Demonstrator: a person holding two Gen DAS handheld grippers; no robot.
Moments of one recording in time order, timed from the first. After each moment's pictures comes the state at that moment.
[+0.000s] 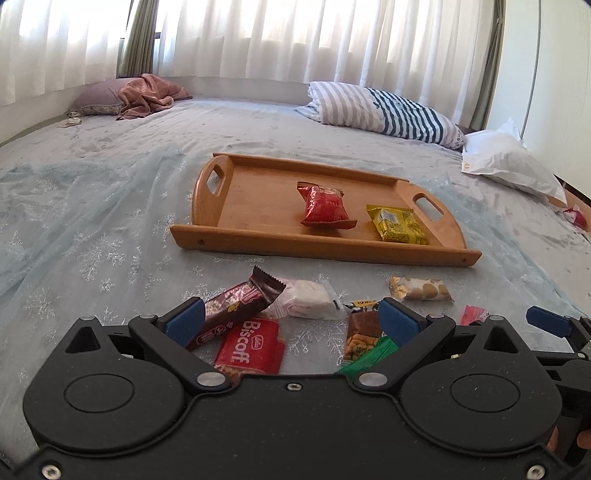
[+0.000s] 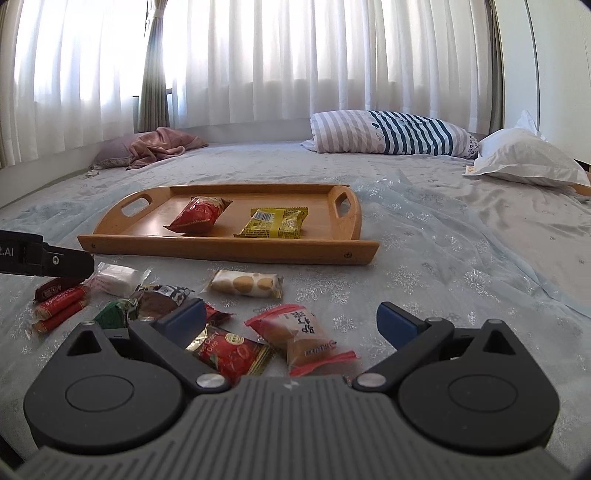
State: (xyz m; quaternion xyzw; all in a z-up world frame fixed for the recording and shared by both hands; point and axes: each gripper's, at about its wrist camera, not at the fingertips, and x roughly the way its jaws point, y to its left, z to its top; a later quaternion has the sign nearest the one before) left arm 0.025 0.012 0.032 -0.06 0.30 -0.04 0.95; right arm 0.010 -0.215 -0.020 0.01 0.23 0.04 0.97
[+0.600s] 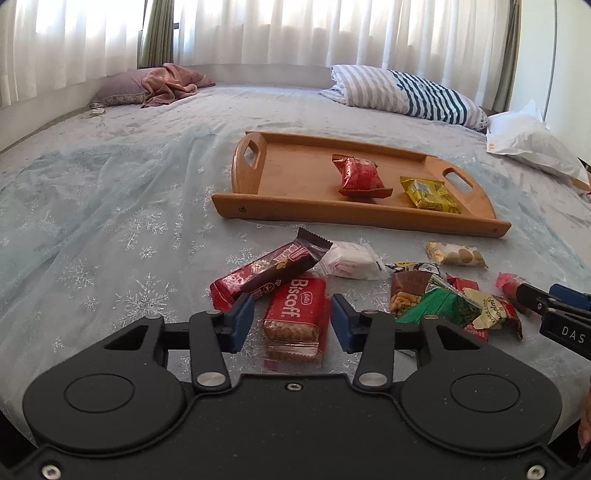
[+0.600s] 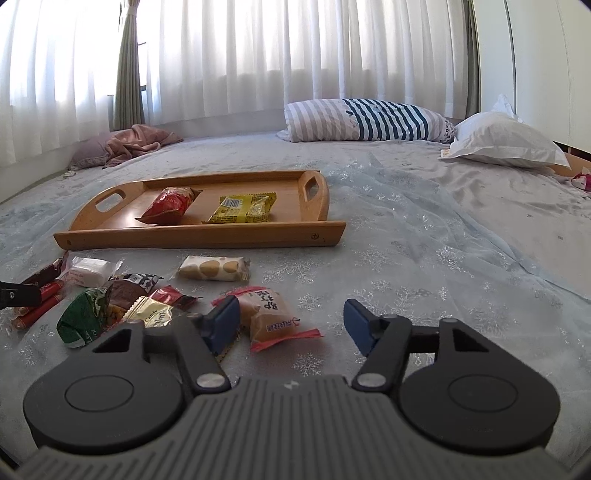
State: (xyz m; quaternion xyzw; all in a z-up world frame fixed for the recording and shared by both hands) left arm 0.013 0.026 0.018 -0.04 0.32 0.00 0.95; right arm 0.006 -0.229 -0.027 0.02 0.24 0.00 0.97
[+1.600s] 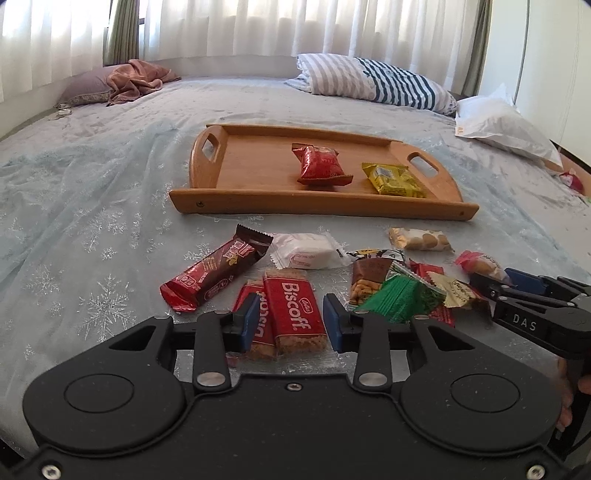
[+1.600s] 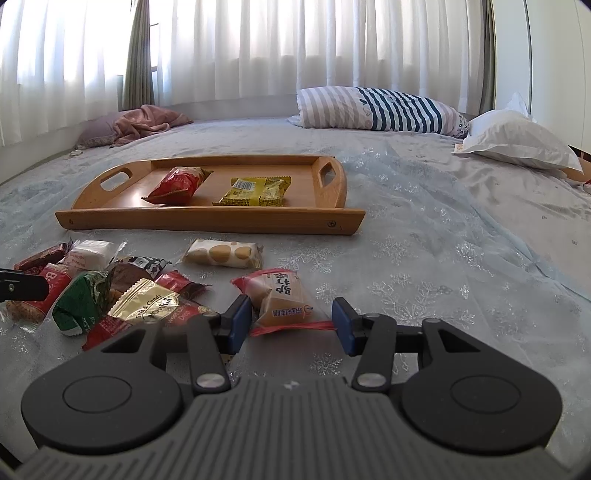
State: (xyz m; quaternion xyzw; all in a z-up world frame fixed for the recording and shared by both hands) left arm 0.015 0.008 0.017 -0.03 0.34 -0.06 0.94; right arm 0.018 -0.218 -0.035 0.00 0.26 0.02 0.96
